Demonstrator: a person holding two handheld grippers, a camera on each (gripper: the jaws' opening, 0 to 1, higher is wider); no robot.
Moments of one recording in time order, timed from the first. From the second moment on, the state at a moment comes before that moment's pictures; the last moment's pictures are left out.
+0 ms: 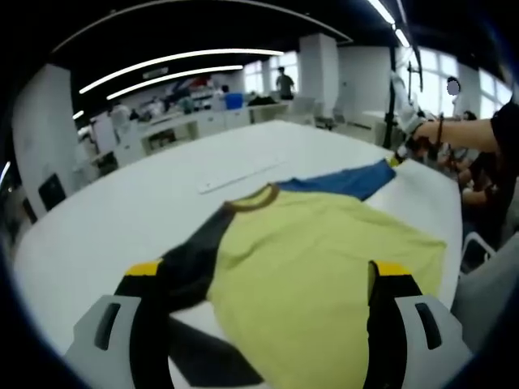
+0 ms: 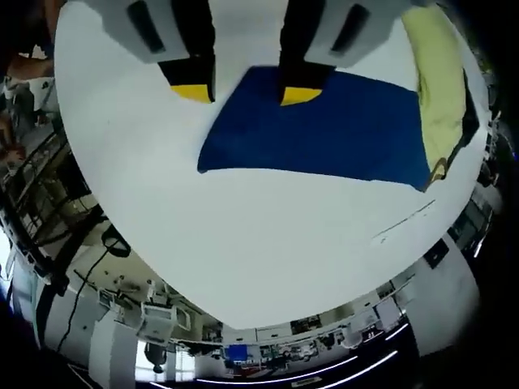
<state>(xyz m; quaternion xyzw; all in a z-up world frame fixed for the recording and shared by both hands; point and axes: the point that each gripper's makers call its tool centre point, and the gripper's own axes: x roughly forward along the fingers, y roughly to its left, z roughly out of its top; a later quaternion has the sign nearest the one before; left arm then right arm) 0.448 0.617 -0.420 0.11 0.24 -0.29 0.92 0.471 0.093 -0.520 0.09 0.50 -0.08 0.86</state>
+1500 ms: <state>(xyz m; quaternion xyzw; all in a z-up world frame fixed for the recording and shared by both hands) 0.426 0.627 -0.414 0.09 0.25 -0.28 0.92 0.467 0.102 -0.512 0.09 0.50 -0.06 0.86</state>
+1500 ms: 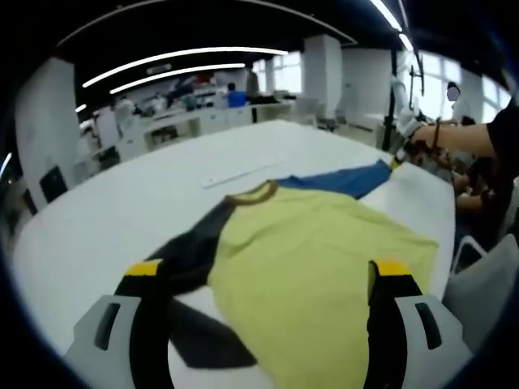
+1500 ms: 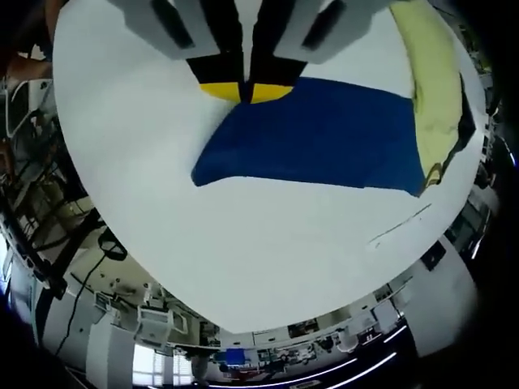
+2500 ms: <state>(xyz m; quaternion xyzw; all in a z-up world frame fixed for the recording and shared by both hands) 0.411 0.641 -0.414 0.09 0.25 -0.27 0.92 0.507 0.174 -0.469 0.04 0.44 0.03 0.90</state>
